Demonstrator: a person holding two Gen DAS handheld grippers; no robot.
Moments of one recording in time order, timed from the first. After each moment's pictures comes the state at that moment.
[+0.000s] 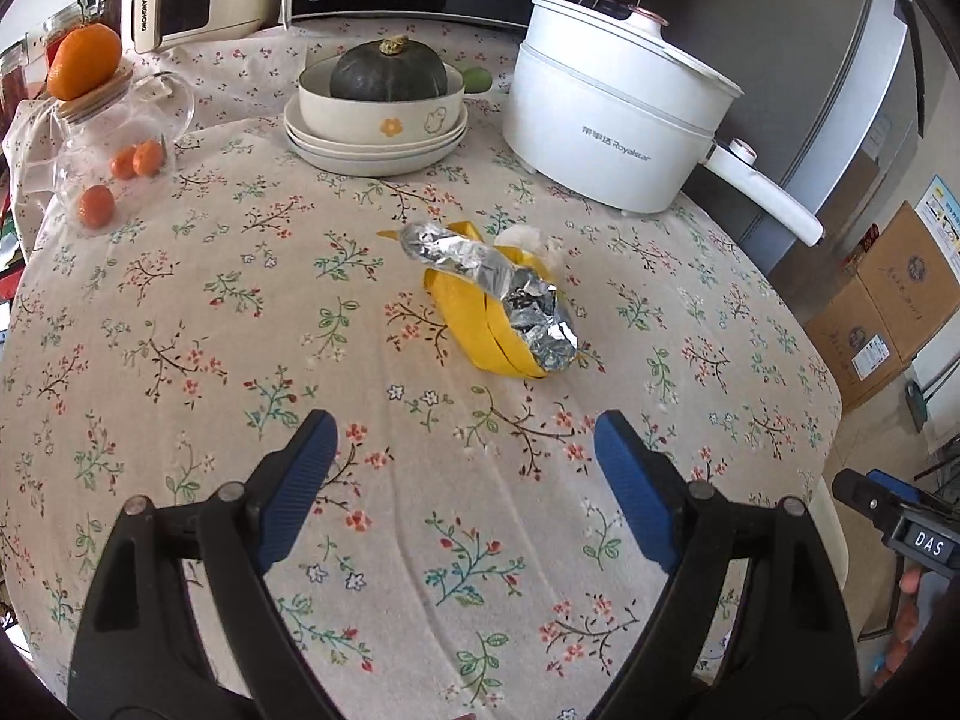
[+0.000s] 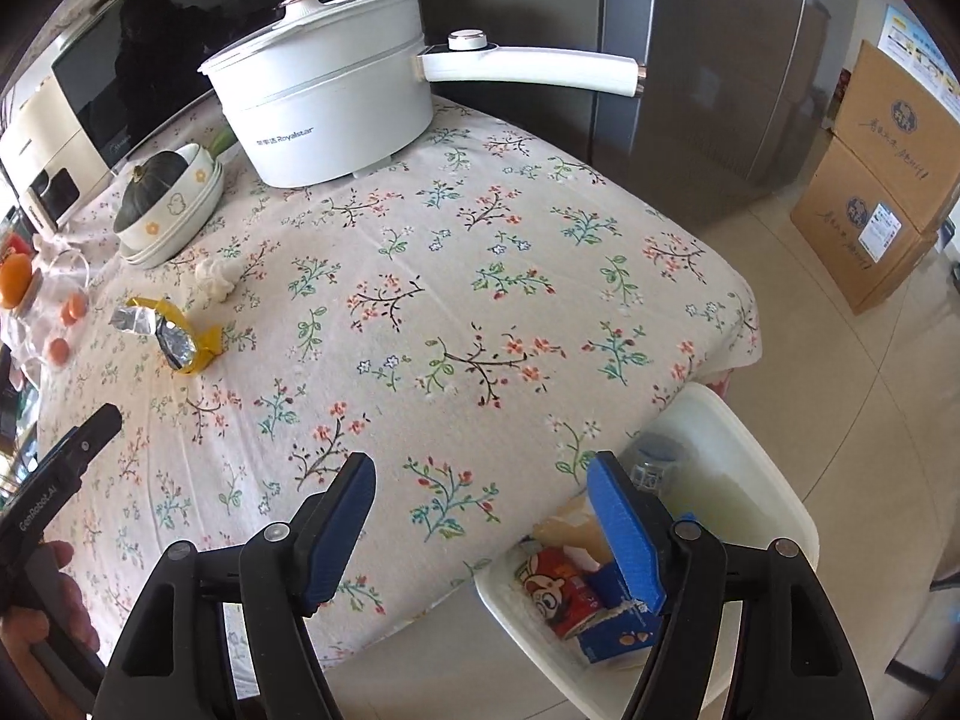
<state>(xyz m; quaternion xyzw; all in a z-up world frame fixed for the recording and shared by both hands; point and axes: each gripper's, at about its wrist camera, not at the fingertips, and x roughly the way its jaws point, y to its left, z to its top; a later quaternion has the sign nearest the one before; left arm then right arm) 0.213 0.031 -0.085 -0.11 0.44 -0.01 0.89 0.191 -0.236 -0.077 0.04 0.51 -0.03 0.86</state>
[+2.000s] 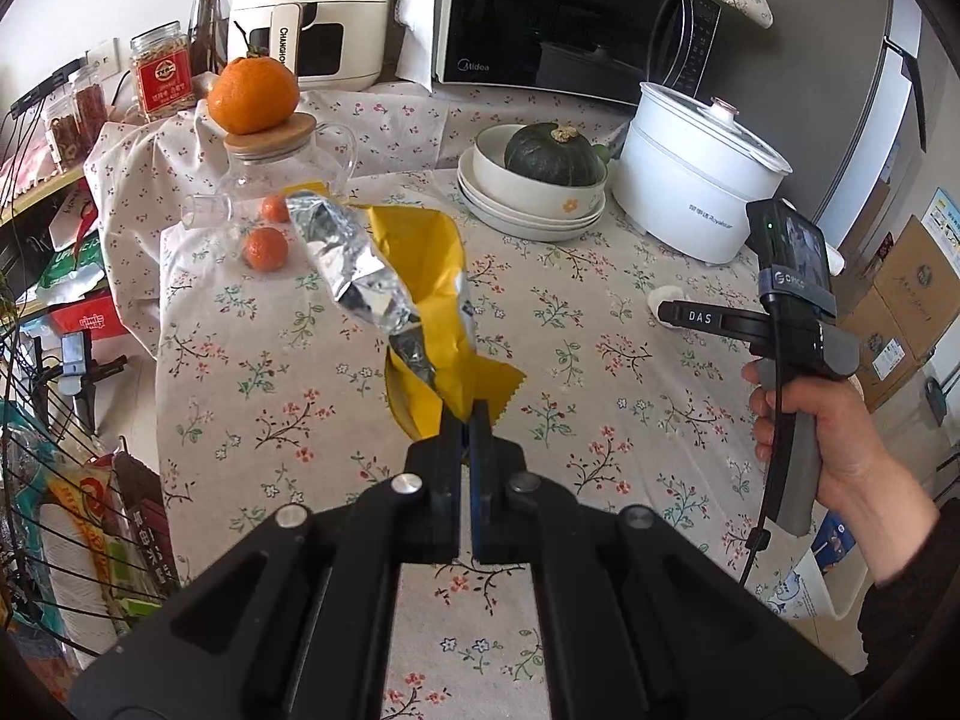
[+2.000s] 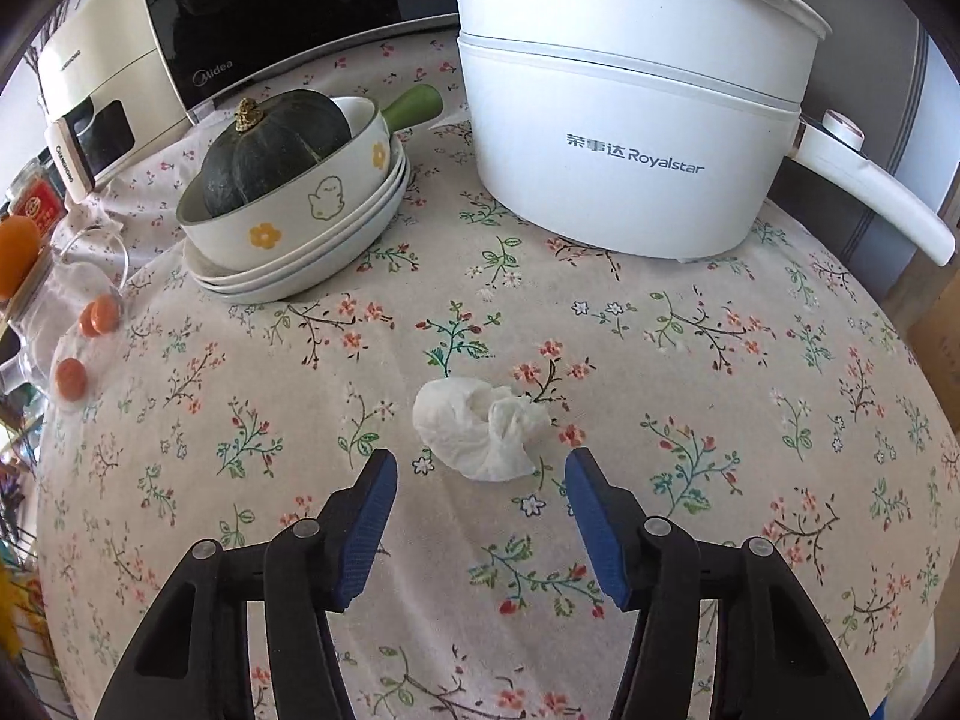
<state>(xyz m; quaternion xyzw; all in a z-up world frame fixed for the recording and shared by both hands) 0.155 0.171 -0.038 -0.08 0.41 0.01 0.91 0.342 -0.034 -0.130 0.00 0.48 0.06 0.88</state>
